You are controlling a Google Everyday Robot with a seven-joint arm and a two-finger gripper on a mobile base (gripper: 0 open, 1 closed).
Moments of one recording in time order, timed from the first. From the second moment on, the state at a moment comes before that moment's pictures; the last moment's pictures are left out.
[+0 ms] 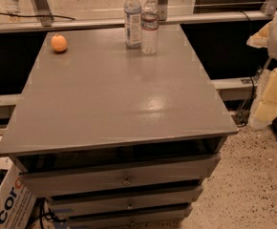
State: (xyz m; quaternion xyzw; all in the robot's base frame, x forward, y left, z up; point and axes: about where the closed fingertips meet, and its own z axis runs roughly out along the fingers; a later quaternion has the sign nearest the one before) arm 0.438 -0.217 0.976 -0.60 0.78 -0.03 0.16
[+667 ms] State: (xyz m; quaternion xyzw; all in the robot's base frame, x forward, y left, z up) arm 0.440 -0.209 0.966 -0.60 0.78 -0.01 0.18
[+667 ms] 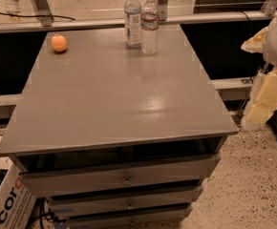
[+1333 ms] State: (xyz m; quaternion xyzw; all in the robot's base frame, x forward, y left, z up) arm 0.445 -0.142 0.921 -0.58 0.77 0.11 0.23
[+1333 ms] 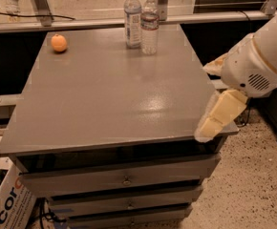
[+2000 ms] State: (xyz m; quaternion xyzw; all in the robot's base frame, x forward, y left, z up) arm 0.474 -0.057 0.895 -0.56 0.74 0.24 0.30
